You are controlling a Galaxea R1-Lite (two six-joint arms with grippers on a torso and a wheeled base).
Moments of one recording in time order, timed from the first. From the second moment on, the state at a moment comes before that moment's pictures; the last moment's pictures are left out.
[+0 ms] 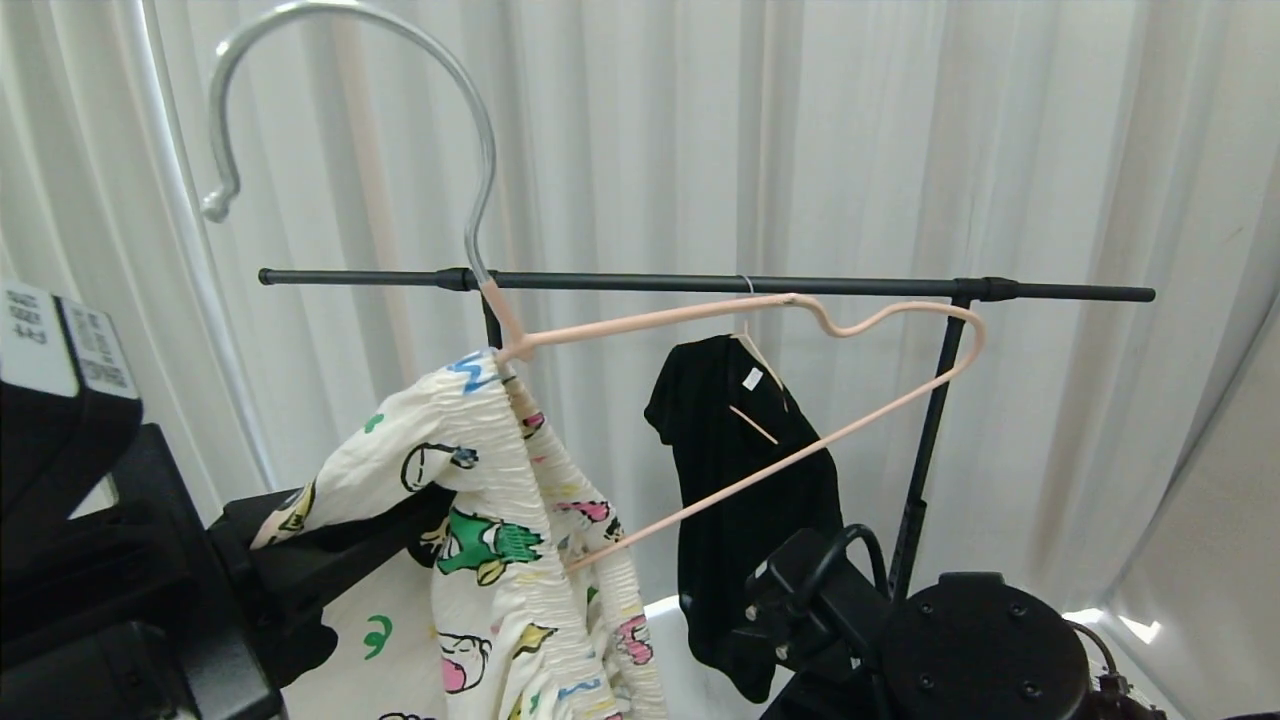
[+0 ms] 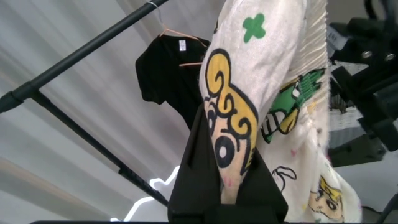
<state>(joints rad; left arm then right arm) -0.93 1.05 -0.71 -0.13 0.23 0.32 1.21 1.71 -0.63 -0.62 -0.19 0.39</state>
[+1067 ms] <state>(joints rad) -0.90 1.00 -0.54 -0.13 0.28 0.35 0.89 1.62 -0.52 -0.62 -0.33 0.27</state>
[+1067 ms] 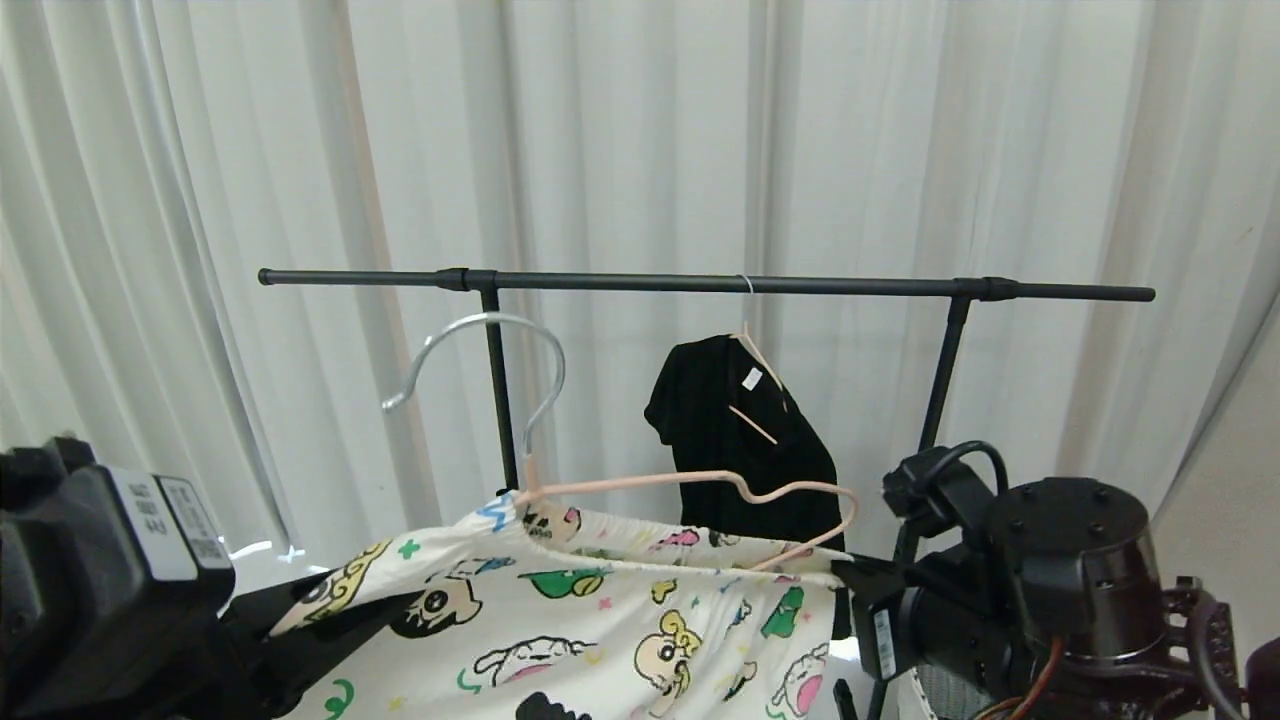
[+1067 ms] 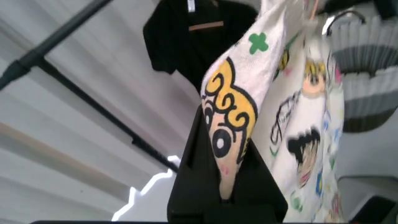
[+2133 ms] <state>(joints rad) -0.89 1.06 -0.42 -0.14 0.38 0.24 0.89 1.35 -0.51 -0.41 -0.08 -0.02</state>
